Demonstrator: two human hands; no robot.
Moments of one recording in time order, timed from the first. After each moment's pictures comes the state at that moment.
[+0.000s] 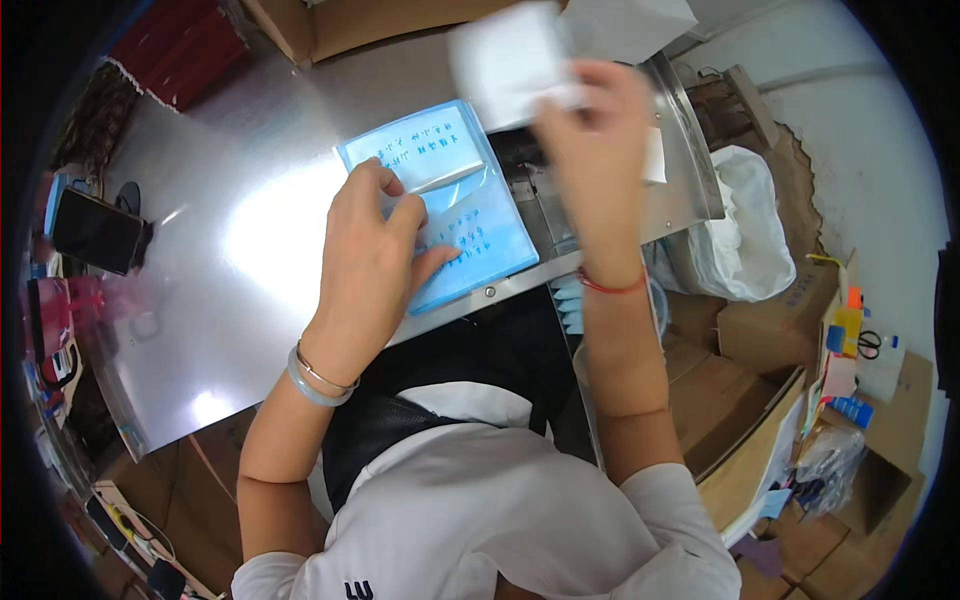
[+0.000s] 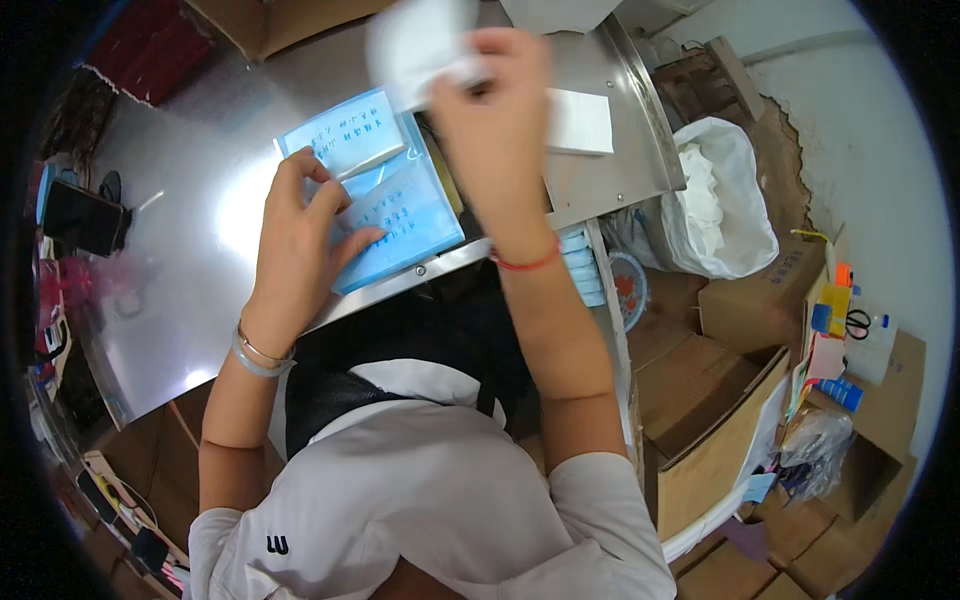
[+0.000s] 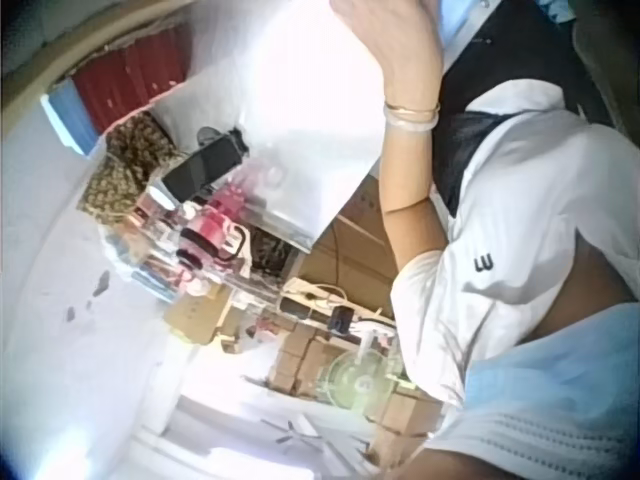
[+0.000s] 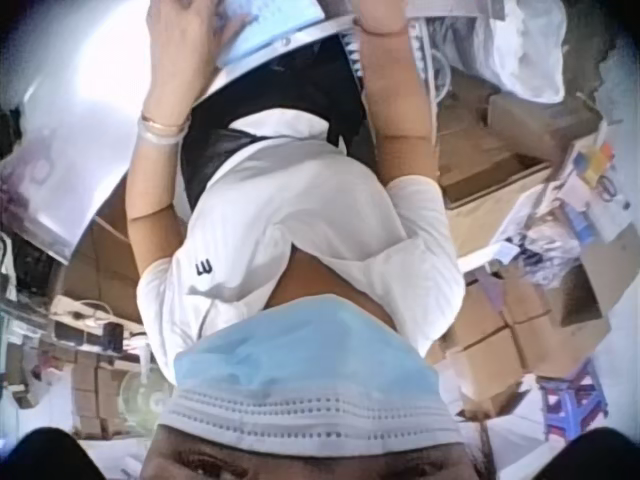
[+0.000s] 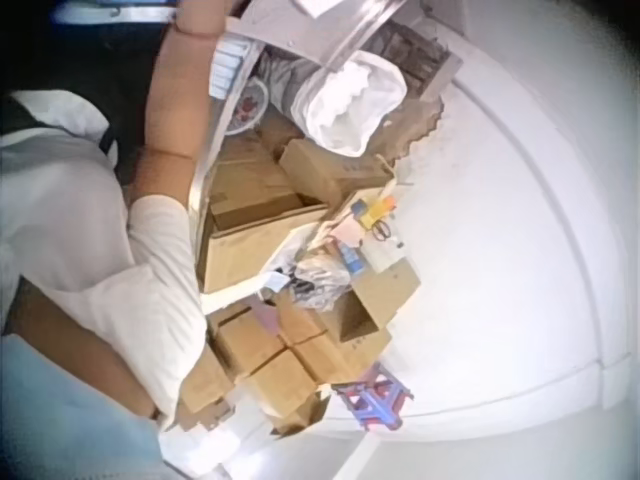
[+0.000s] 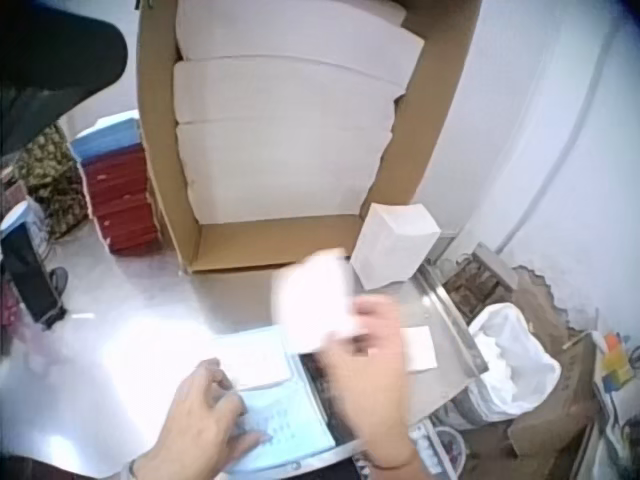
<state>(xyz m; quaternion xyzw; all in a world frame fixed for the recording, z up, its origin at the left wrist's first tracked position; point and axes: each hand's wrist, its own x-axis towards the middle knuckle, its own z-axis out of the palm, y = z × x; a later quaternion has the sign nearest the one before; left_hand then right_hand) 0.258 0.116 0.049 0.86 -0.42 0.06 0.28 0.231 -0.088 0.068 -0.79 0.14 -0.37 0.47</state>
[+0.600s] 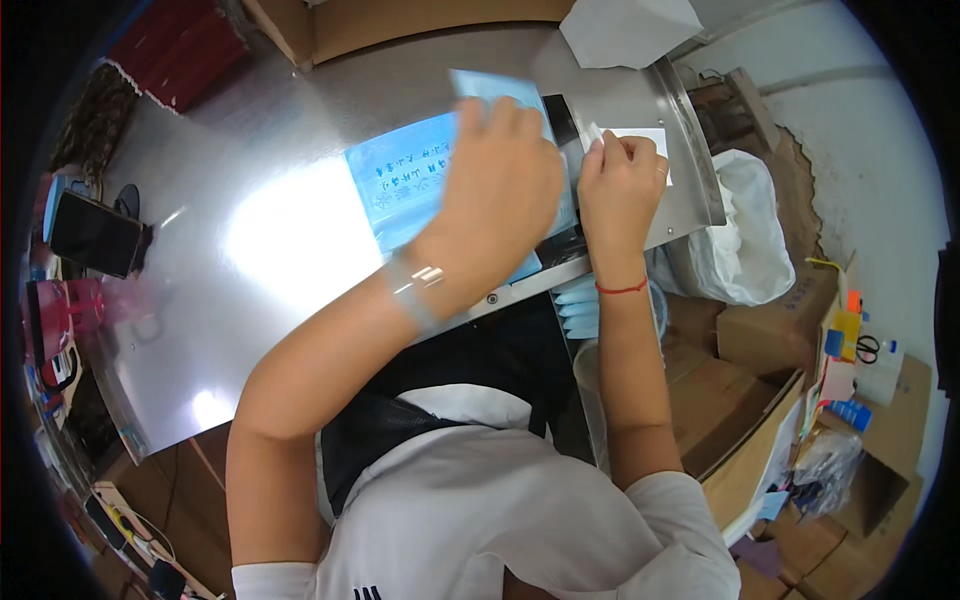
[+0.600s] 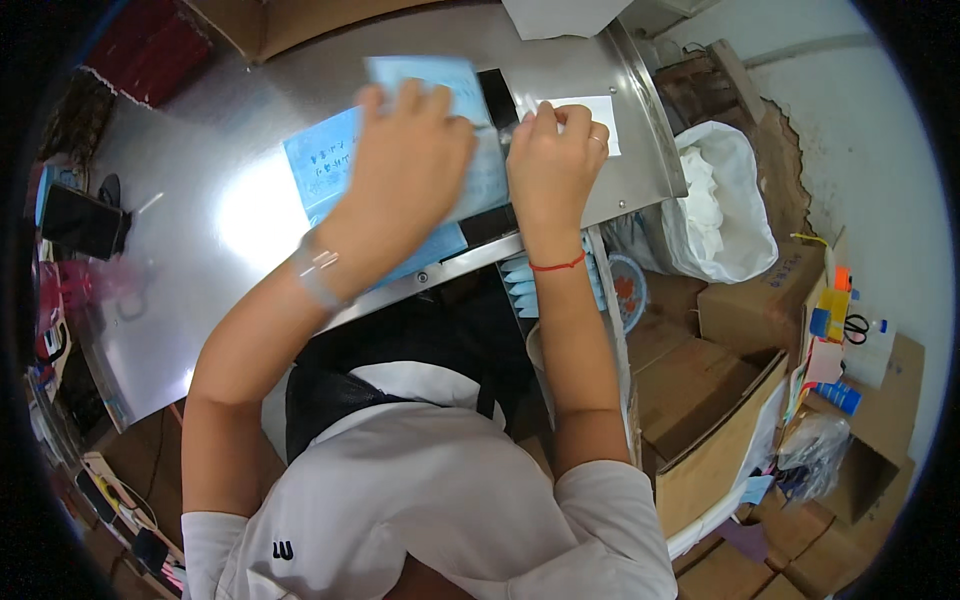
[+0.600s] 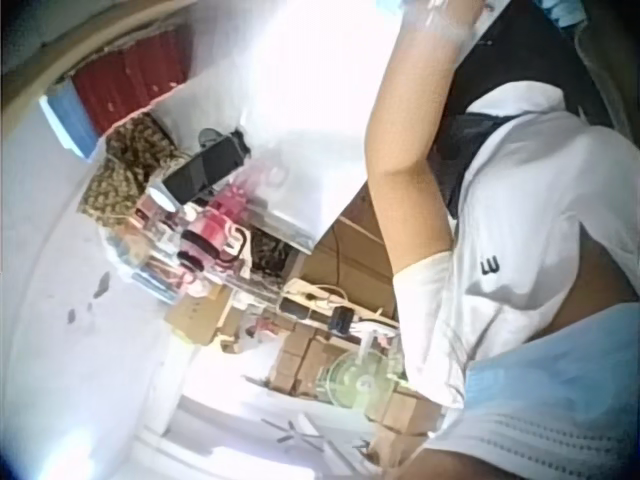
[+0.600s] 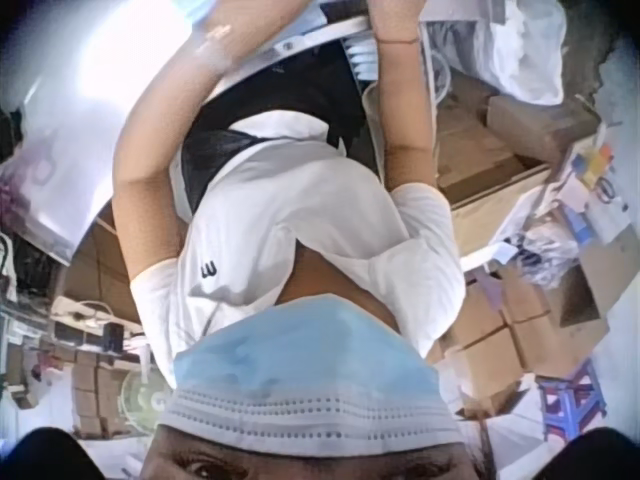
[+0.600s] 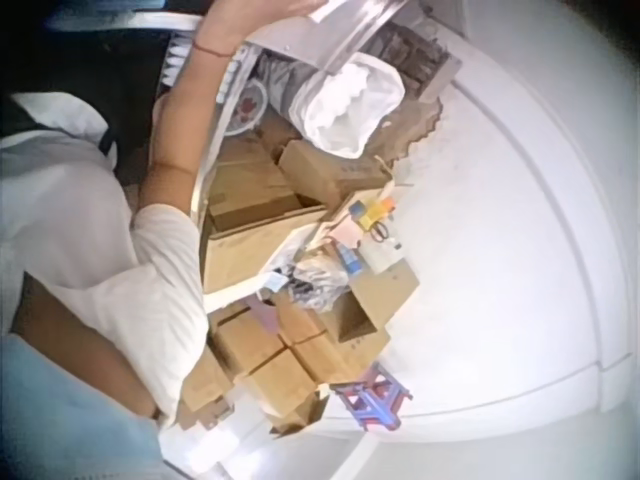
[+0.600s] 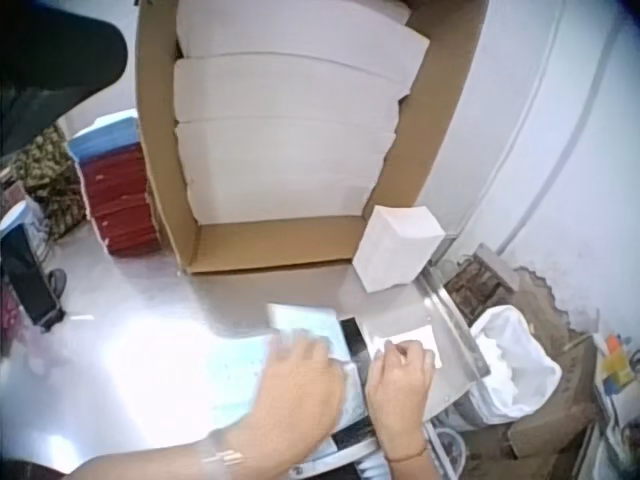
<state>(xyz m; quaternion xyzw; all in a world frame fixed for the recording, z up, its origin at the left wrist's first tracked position) 0.272 0.012 0.051 0.84 -0.50 0.17 0.11 0.202 -0.134 0.003 -0.92 0.20 -0.33 -0.04</state>
